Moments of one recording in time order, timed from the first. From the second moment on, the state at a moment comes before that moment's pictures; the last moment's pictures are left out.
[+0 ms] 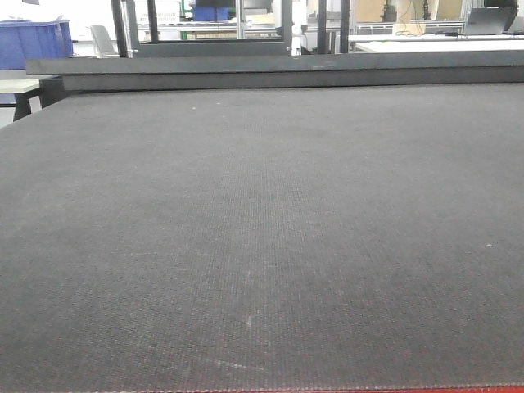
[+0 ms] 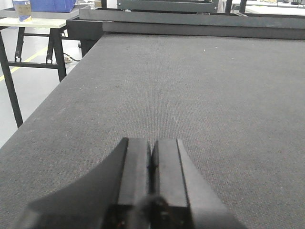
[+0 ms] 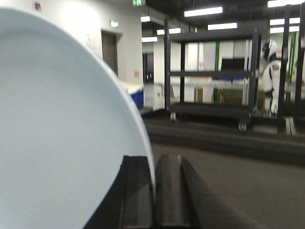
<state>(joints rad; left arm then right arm) -0.05 -0.02 0.03 -0.04 0.12 0.03 0.56 -0.01 -0.54 -0.17 0.35 0.19</state>
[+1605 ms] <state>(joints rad) -0.05 -0.02 0.03 -0.04 0.12 0.03 0.56 -0.02 -0.47 -0.17 0.24 0.19</state>
